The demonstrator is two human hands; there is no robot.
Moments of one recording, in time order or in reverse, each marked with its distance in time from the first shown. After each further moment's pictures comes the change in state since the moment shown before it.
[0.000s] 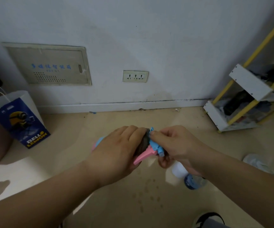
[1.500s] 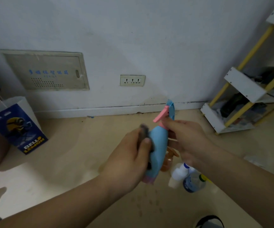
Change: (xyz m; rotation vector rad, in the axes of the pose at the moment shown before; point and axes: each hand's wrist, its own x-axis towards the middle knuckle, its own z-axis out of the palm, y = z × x) left_hand 0.012 0.048 0.004 -0.683 0.175 -0.485; right_hand 0.018 -0.002 -0.022 0.423 0.270 0.041
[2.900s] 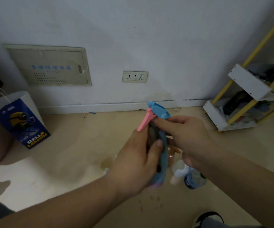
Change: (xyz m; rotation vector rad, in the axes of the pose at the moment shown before) left_hand -0.008 0.005 0.008 0.022 -0.008 0.159; right_hand -0.020 -0.002 0.012 -0.078 -0.045 -0.121
